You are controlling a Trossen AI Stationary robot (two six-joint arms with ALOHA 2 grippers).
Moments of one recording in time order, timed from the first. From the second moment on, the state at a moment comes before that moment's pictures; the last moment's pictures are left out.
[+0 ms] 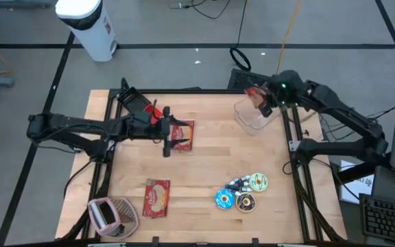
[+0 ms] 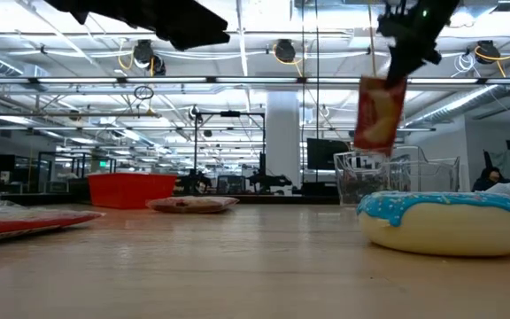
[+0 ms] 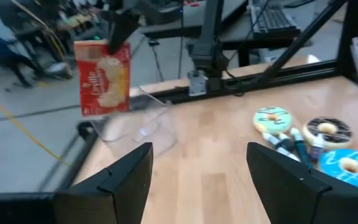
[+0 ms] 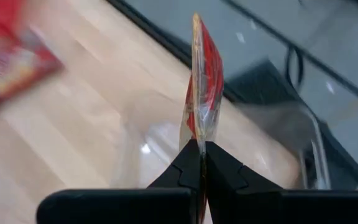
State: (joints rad) left arm 0.07 1.18 0.77 0.20 0.01 0.22; right arm -0.66 1.03 1.16 -0.98 0.15 0.10
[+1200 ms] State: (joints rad) left arm 0.11 1.24 0.77 0.14 0.03 0.15; right arm -0.85 1.32 1.16 -1.04 -0.24 0.02
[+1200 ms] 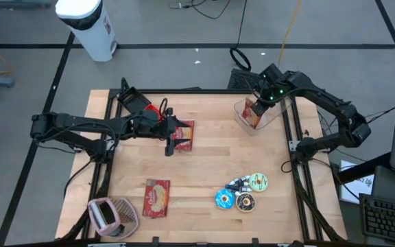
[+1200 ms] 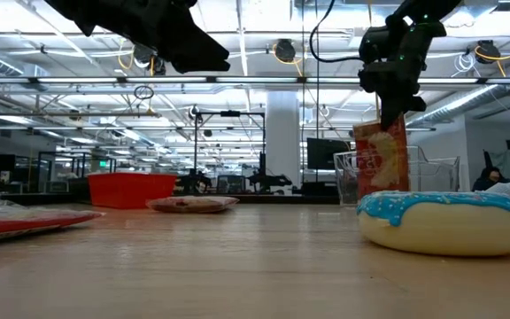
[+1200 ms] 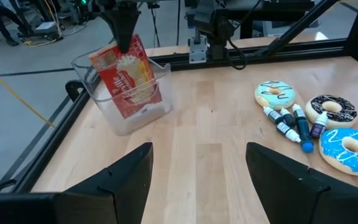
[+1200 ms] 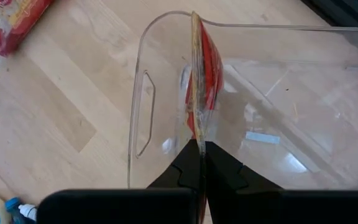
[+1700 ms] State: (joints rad) left arm 0.11 1.24 0.77 0.13 0.03 0.14; right arm -0.84 1.32 1.16 -1.02 -0.26 0.02
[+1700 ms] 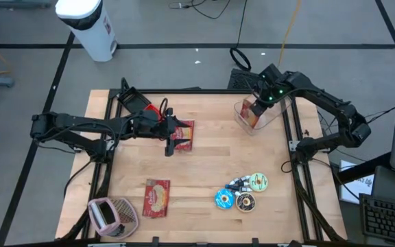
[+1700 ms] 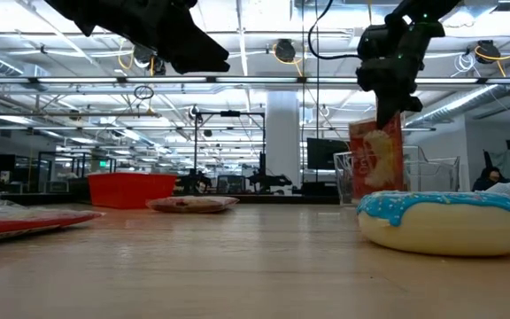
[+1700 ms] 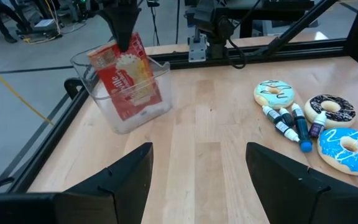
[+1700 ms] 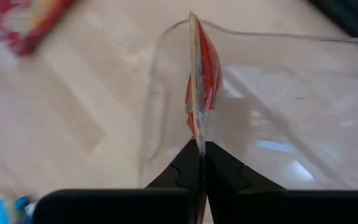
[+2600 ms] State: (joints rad) left arm 0.11 1.24 0.77 0.12 0.03 0.13; right arm -0.84 1.28 1.04 -0.95 0.29 -0.14
